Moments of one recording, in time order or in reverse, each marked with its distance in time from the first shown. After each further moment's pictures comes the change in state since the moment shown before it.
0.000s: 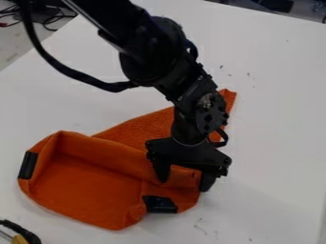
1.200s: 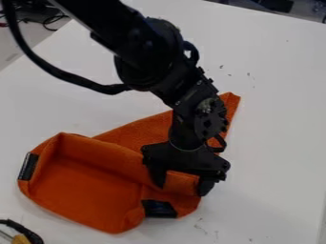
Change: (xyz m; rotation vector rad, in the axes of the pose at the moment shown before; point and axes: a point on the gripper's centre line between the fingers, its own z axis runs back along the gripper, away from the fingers) arm -0.011 0.003 0.011 0.034 0.006 0.033
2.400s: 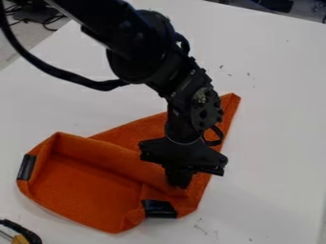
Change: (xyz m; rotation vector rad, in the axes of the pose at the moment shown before) arm 0.004 0.002 0.001 -0.022 0.018 -0.012
